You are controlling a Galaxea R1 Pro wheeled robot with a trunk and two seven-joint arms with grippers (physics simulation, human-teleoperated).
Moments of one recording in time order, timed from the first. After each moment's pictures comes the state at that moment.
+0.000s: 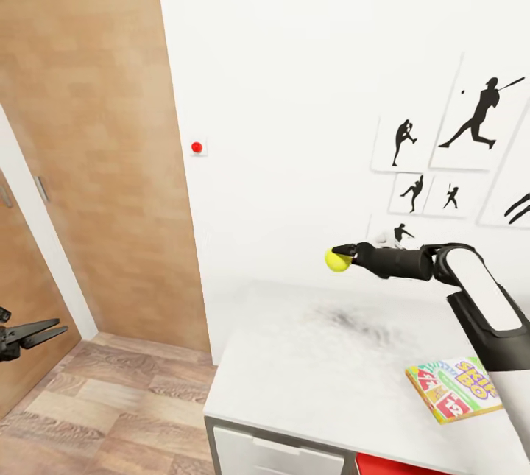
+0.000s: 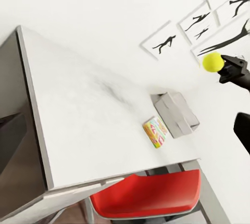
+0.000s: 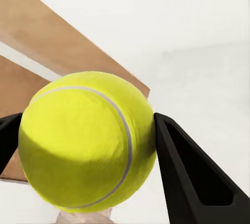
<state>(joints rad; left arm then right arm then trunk) -0.46 0.75 0.28 -0.80 0.41 0.79 -1.57 -0.77 -0.39 0.19 -1.46 -1.55 1.01 -0.50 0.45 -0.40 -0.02</state>
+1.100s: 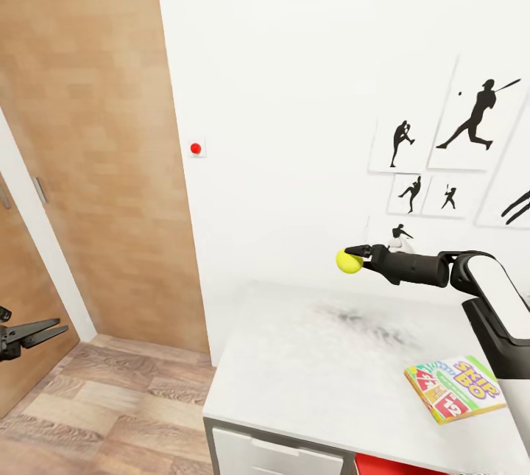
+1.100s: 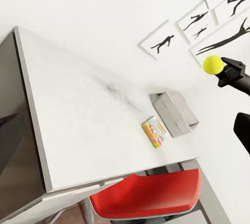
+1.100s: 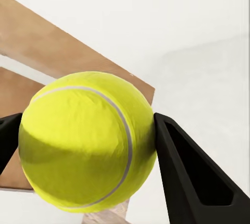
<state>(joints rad) -0.46 0.75 0.27 -0.80 0.41 0.79 -1.57 -0.72 -0.39 0.06 -1.45 -1.61 1.05 -0.51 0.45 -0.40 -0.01</state>
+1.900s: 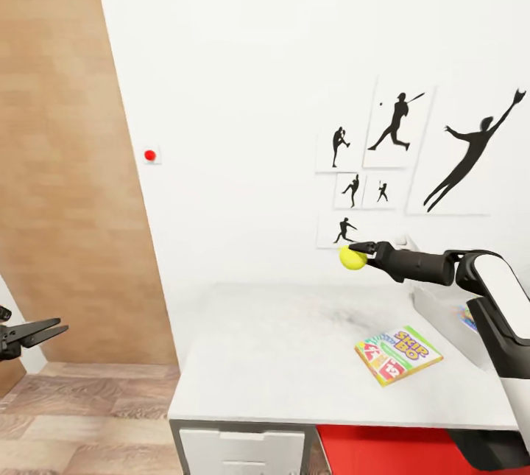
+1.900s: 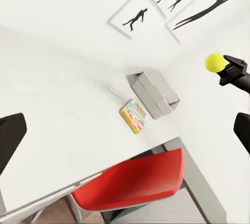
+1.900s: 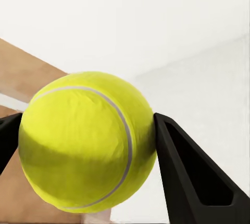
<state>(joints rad) -0.46 0.75 0.27 -0.81 0.41 0.79 -1.57 -0.72 -0.39 0.03 -1.45 -1.61 1.05 -0.50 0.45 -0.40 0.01</state>
